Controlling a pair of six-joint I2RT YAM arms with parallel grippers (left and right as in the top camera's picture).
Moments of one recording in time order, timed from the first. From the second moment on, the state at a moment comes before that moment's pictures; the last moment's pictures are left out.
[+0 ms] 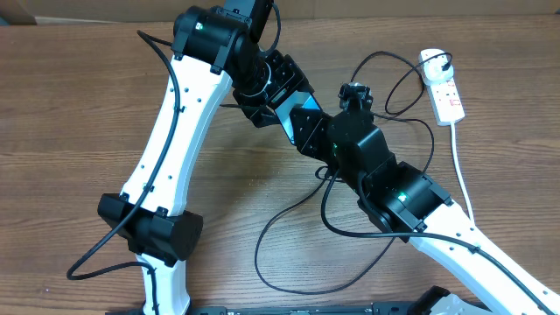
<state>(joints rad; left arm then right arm) -0.41 2.05 2.37 -1.58 0.47 -1.04 0.70 1.28 1.11 -0.34 0.14 0.99</state>
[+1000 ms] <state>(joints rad) -0.41 2.05 2.37 -1.57 0.46 -1.02 0.70 1.28 1.11 -0.34 0.12 0.99</state>
